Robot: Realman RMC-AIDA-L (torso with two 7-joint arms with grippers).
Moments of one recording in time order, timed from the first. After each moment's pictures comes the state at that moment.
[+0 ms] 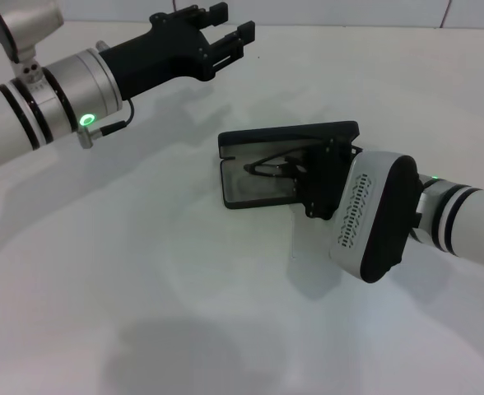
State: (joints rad) left arm -0.68 -2.09 0.89 0.41 1.41 1.18 -1.08; right arm 0.39 2.03 -2.15 -1.08 -1.62 -0.17 1.22
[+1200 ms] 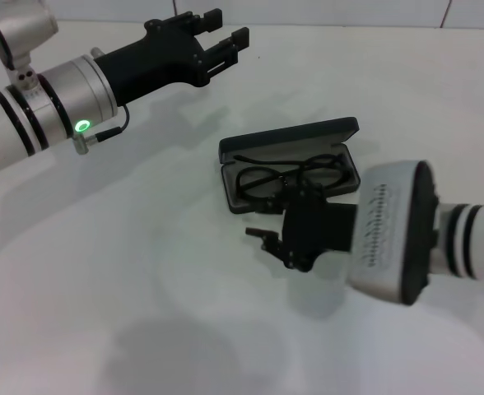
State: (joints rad) left arm -0.66 -2.09 0.89 0.41 1.41 1.18 -1.08; right arm 0.33 2.02 -2.05 -1.17 -1.59 -0.57 1.29
